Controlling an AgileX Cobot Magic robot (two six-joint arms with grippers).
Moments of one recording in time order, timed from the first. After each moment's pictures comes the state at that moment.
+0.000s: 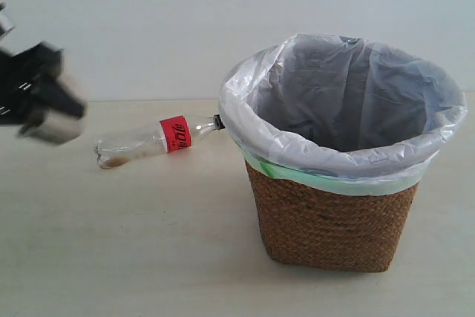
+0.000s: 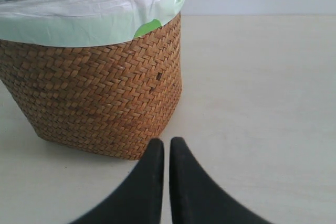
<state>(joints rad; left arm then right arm) 0.08 1.71 -1.32 -0.73 1.07 0.41 0.29 0.01 0.00 -0.10 0.36 0.18</state>
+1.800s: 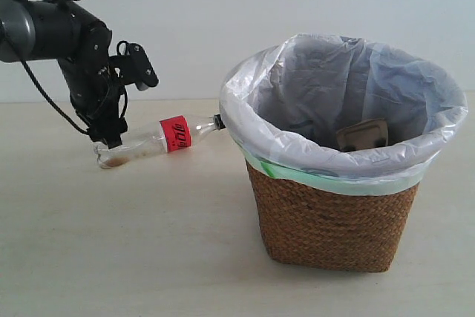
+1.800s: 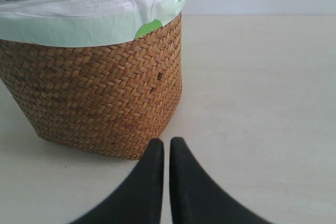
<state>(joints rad) -0.31 2.17 -1.71 0.46 0.82 0.49 0.29 0.01 0.00 -0.10 0.36 0.18</state>
